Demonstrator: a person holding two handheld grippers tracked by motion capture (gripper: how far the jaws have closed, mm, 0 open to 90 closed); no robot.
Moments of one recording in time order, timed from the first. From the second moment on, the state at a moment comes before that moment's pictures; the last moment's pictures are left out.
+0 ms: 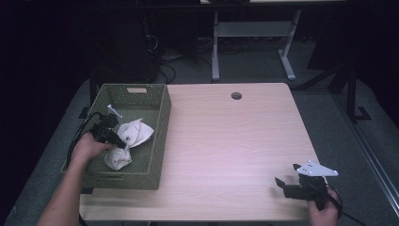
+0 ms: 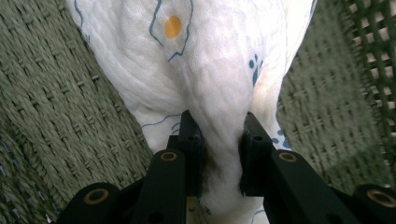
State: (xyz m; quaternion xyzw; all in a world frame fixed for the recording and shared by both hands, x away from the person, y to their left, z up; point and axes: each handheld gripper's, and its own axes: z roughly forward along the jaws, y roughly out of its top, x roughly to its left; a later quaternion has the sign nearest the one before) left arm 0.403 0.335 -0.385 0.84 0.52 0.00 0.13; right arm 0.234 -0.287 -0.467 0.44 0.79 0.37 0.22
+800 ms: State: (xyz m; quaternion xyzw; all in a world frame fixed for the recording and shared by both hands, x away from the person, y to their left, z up) left arm 0.385 0.344 -0.352 0.82 0.51 -0.02 0.27; right arm 0.233 -0.291 -0.463 0.45 0.78 0.38 0.23
